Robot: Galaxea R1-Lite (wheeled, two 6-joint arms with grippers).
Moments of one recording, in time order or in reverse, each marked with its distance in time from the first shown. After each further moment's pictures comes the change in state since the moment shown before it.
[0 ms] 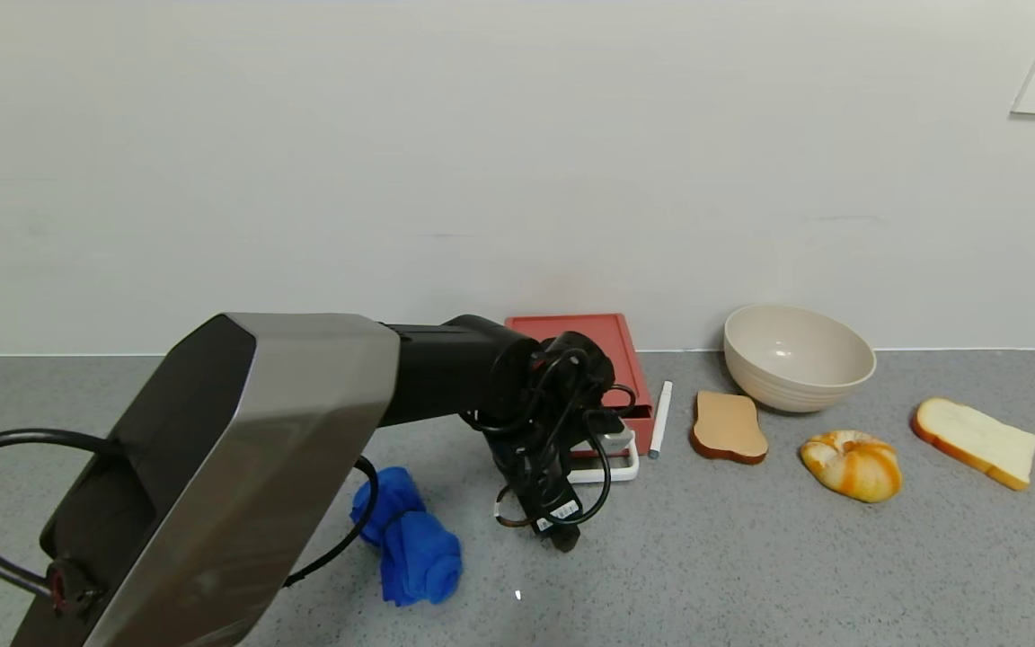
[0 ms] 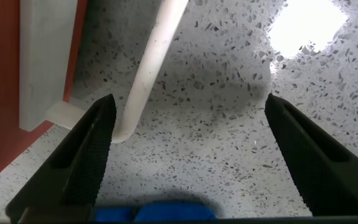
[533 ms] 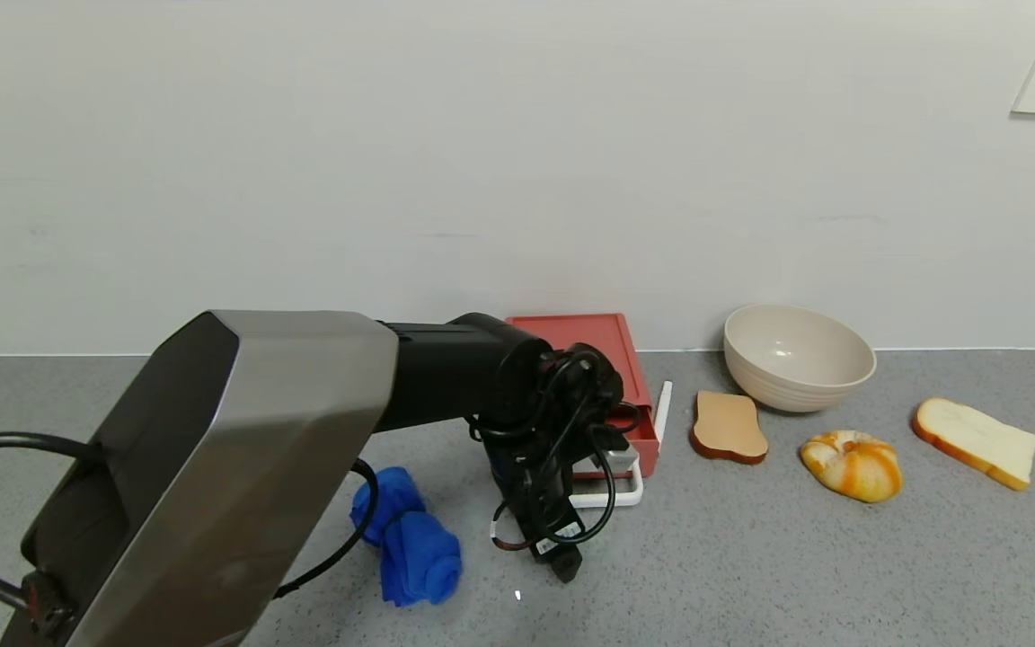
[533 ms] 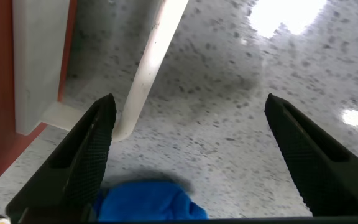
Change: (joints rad) left arm -0.033 -0.026 0.015 0.108 -0.032 -0.045; right arm 0.000 0.000 0.000 0.000 0.000 0.000
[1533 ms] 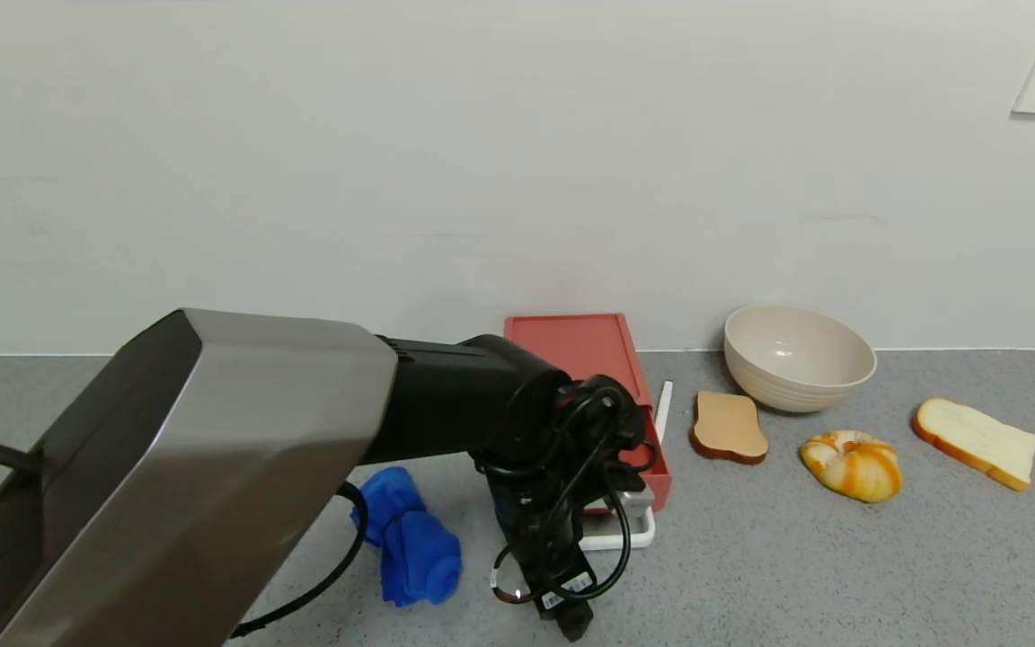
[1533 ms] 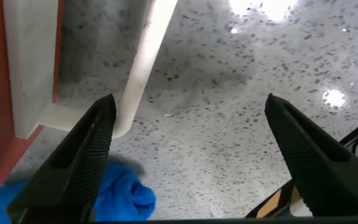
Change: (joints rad) left arm -0.082 -0.078 0.156 -0.011 -0.033 -0.062; right arm 0.000 0.000 0.000 0.001 0.001 0.000
